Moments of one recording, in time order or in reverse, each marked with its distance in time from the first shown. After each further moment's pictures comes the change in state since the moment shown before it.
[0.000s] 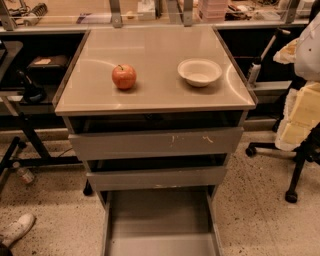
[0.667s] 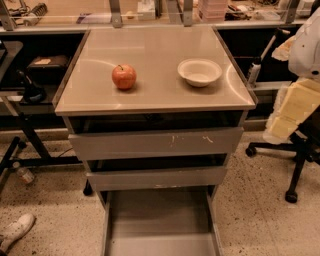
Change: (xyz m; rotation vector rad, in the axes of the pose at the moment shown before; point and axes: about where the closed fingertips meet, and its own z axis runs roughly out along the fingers) arm -0.012 -0.009 0.005 0.027 -0.042 0.054
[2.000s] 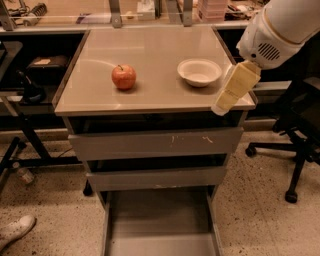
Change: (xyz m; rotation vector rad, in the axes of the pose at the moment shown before) arm -0.068 -0.051 0.048 0.006 -0.147 0.125
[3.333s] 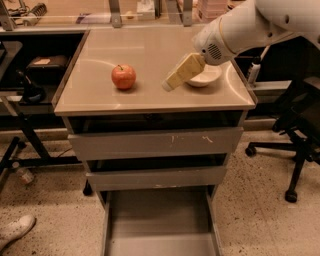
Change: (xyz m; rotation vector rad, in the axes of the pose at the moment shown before) arm -0.102 -0.042 0.080 -0.051 -0.411 0.062
